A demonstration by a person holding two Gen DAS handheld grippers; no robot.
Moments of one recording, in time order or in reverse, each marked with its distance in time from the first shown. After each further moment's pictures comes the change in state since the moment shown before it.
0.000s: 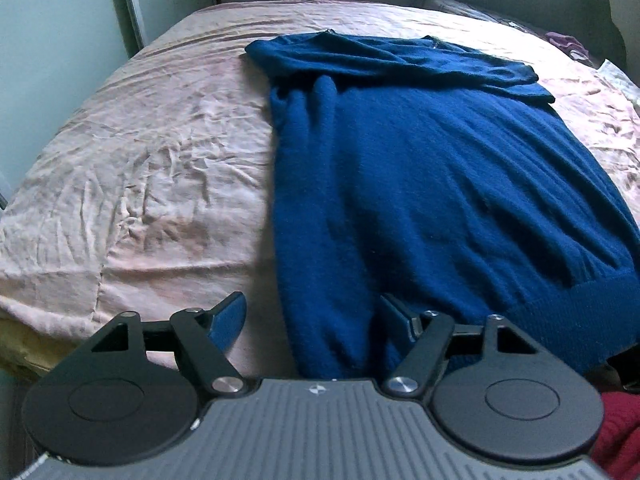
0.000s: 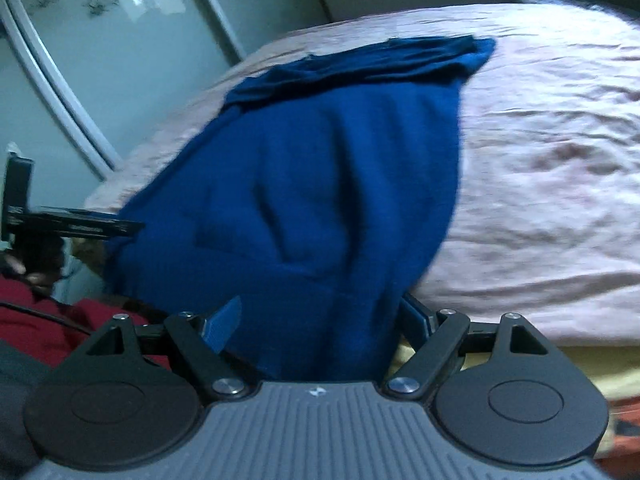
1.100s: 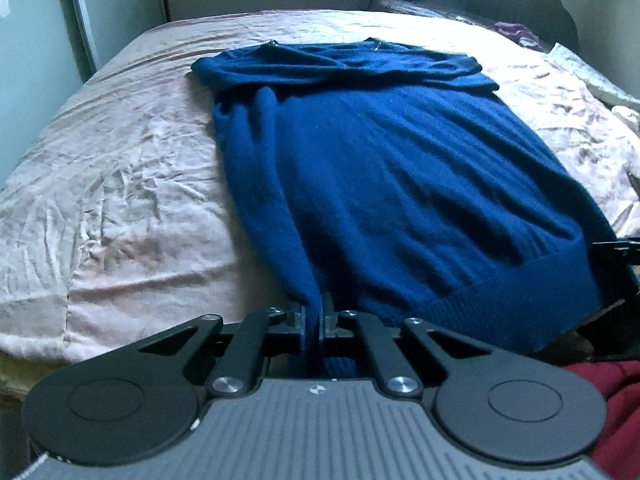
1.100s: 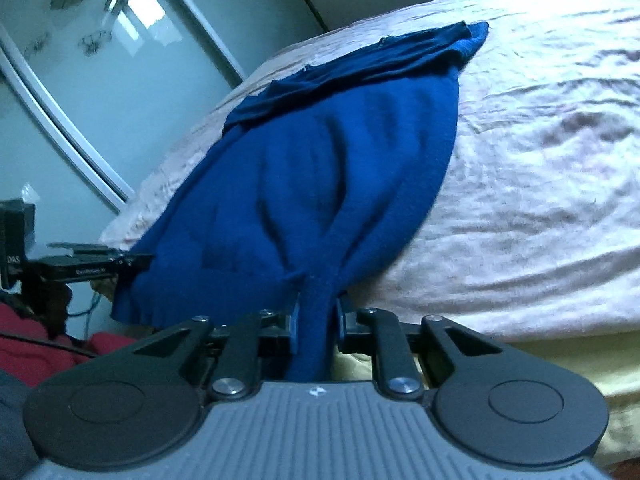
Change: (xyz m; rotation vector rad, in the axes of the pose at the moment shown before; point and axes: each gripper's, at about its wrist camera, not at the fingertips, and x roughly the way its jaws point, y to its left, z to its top) left arm -0.009 -0.011 -0.001 0.097 -0.034 -0.123; right arm 0.005 -0.020 -0.001 0.131 -0.055 0.085
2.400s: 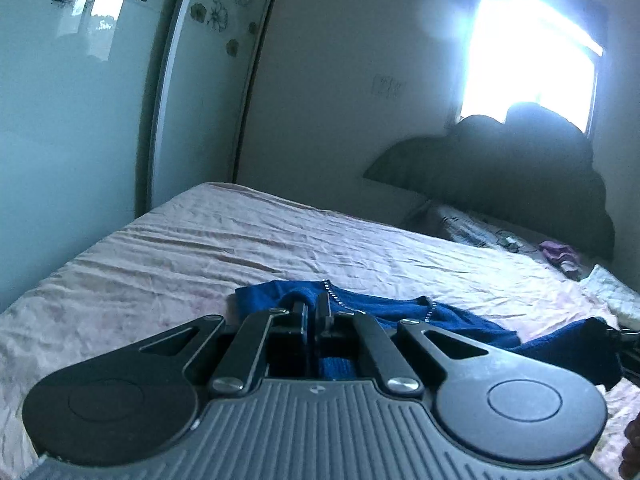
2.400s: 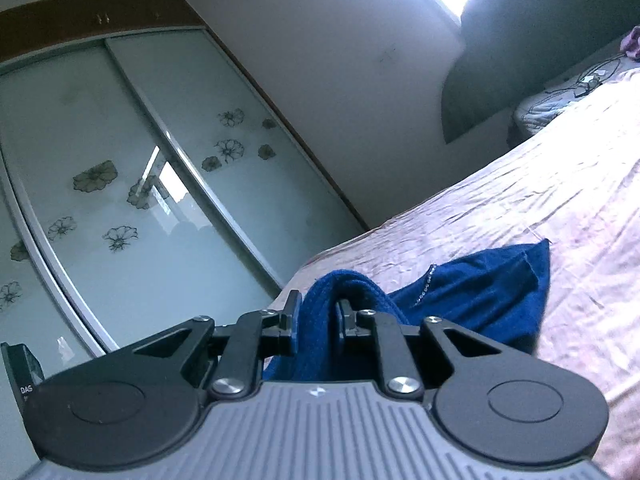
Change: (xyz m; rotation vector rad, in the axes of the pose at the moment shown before) left arm -0.015 0.043 0.158 -0.304 -0.523 0.089; right arm 0.030 0.002 0.173 0.049 -0.538 0.111
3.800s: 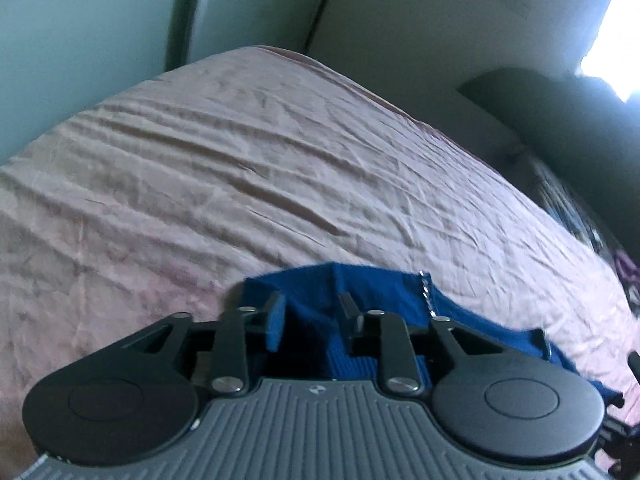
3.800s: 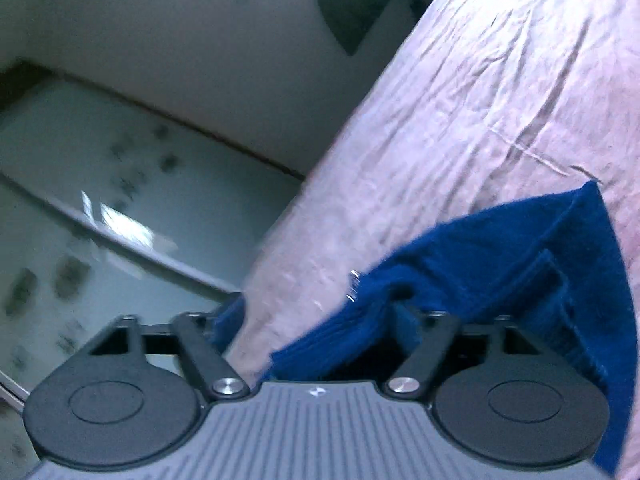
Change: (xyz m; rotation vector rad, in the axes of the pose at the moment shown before) left arm 0.255 0.069 0.025 -0.269 0.381 0.149; right arm 0.184 -0.165 0.028 0.511 0.089 -0.040
